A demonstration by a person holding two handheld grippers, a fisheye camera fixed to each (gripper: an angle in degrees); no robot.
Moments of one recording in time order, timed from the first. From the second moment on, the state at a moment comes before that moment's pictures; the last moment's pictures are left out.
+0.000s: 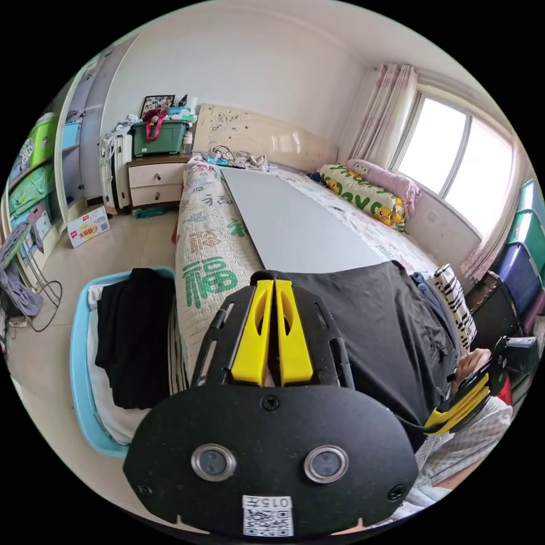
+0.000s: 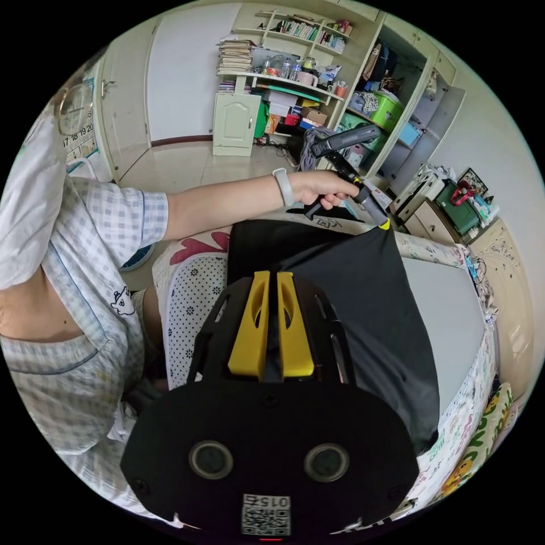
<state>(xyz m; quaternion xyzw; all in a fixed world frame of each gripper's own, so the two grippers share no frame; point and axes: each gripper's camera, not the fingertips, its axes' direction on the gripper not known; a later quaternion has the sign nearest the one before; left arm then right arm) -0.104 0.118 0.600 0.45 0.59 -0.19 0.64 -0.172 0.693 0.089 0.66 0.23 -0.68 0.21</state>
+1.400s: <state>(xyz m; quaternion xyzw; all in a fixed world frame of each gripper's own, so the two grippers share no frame) -0.418 -0.012 0.170 0.60 0.37 0.47 0.52 0.078 0.531 -0.031 0.63 0.16 -0.71 0.27</state>
